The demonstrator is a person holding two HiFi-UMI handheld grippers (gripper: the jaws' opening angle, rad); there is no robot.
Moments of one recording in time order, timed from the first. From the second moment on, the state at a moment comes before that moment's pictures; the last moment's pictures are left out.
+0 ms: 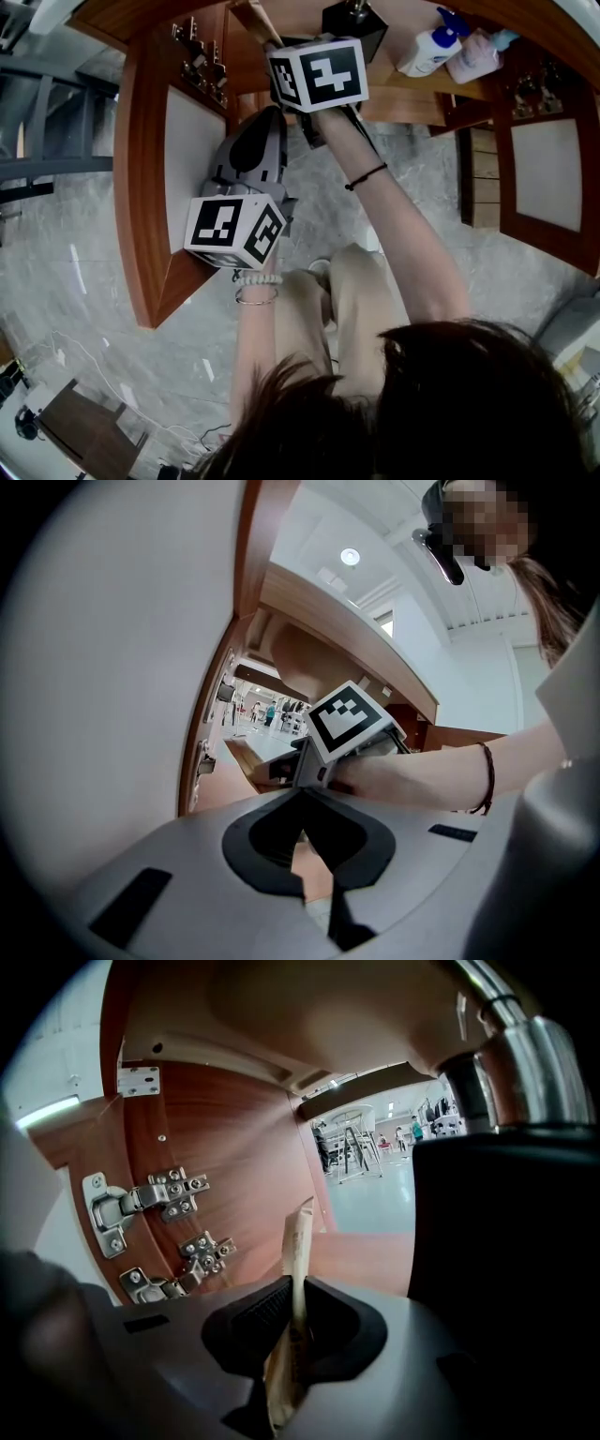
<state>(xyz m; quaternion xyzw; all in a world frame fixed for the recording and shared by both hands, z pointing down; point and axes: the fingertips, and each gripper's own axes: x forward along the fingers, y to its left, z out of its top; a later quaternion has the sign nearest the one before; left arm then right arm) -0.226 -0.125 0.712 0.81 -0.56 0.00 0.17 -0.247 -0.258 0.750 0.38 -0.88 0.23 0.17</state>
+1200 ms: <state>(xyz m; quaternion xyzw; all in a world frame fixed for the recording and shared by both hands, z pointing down) -0.199 -0.097 0.678 0.82 -0.55 0.02 0.18 -0.235 -0.226 0.701 0.33 -0.92 0.20 0.11</state>
